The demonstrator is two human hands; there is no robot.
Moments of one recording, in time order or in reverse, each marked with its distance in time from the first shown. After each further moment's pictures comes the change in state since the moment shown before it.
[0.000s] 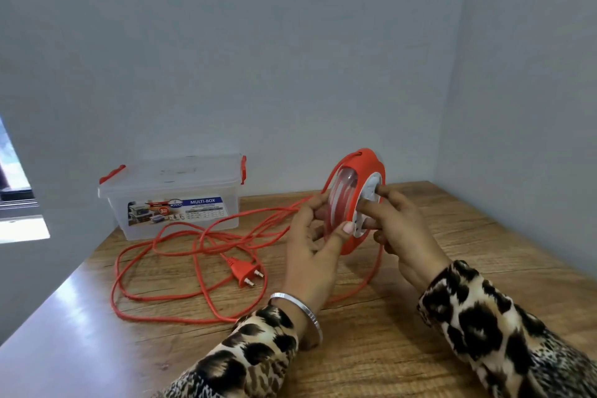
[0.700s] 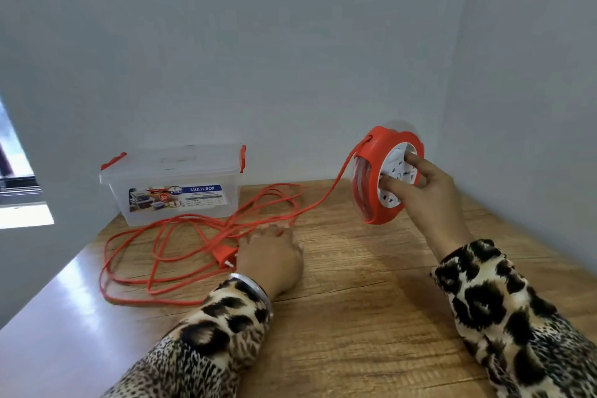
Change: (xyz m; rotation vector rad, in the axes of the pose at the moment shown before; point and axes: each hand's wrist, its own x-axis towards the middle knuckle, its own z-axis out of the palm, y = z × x) left_hand 0.018 -0.016 -0.054 1.628 -0.335 -0.257; right_hand 0.017 -0.009 -0.039 -0.269 0.174 -0.228
